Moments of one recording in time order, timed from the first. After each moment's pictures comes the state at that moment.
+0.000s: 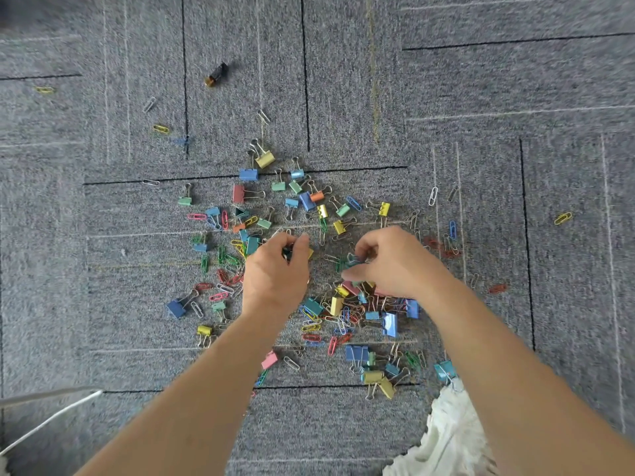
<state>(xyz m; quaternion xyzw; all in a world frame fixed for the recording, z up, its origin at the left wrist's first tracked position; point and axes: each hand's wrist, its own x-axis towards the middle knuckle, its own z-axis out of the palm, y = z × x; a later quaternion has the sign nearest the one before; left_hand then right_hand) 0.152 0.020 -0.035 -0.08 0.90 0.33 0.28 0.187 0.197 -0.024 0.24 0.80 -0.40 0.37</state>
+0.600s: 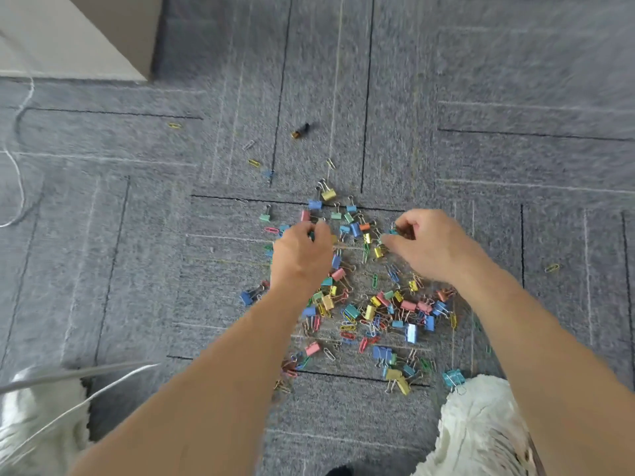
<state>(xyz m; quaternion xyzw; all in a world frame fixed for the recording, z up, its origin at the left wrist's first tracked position) 0.113 -0.010 0.071 -0.14 0.88 0.38 0.25 0.141 0.178 0.097 0.17 0.89 -0.34 0.25</state>
